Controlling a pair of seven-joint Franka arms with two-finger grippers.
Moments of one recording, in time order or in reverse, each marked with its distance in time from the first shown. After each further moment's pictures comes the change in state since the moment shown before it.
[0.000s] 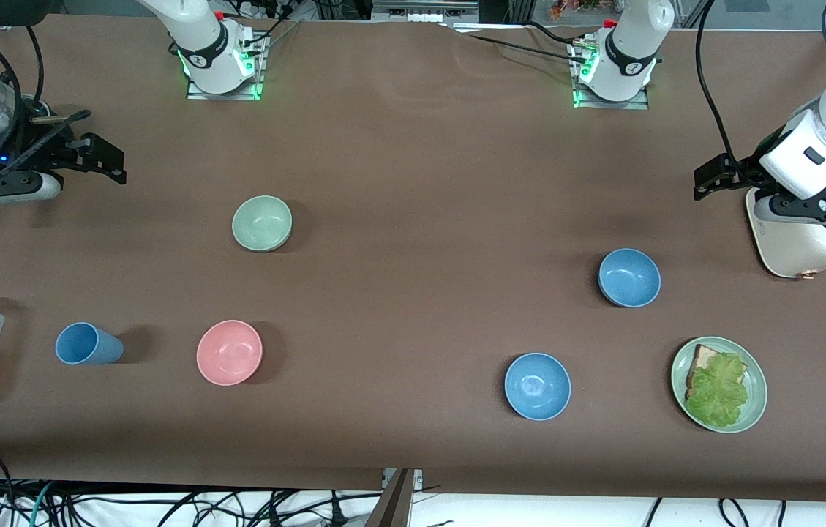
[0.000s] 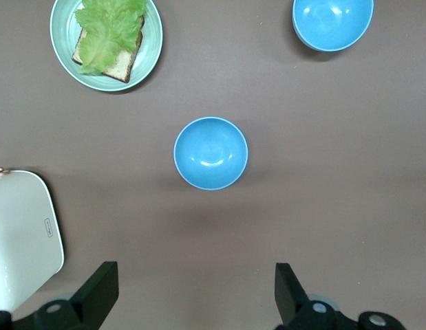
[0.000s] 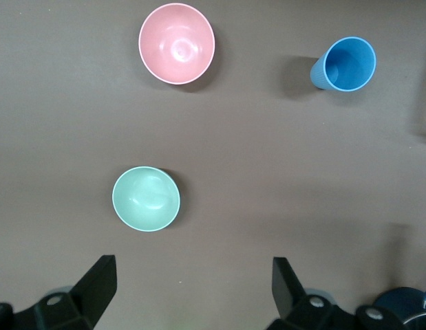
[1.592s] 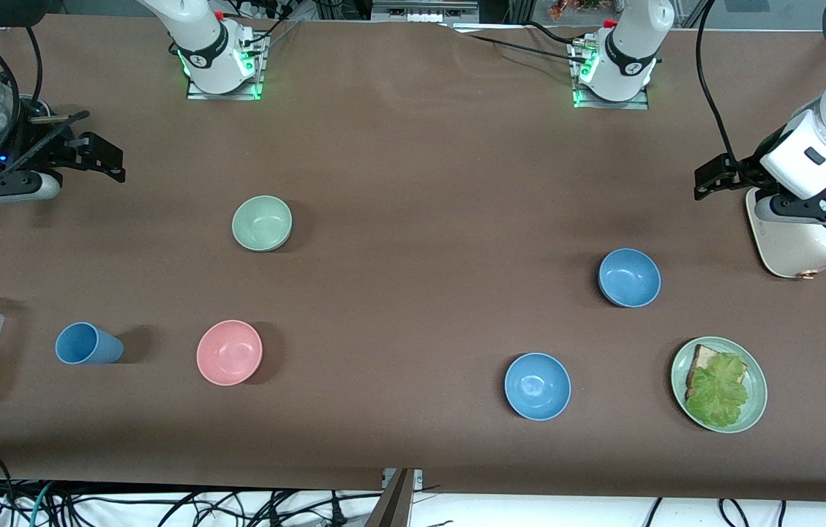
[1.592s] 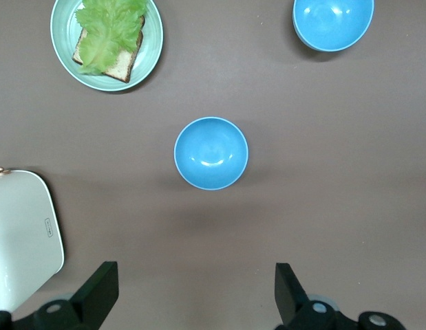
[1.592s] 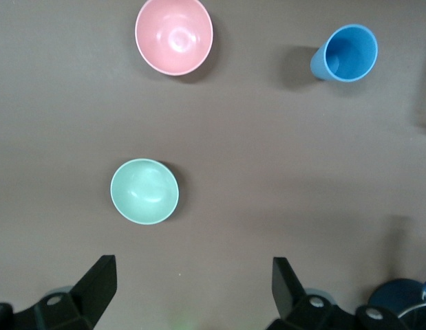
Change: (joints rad) left arm 0.001 0.000 0.000 0.000 0.000 0.000 0.000; right arm -0.001 0.003 -0.001 0.000 -0.001 -0.033 0.001
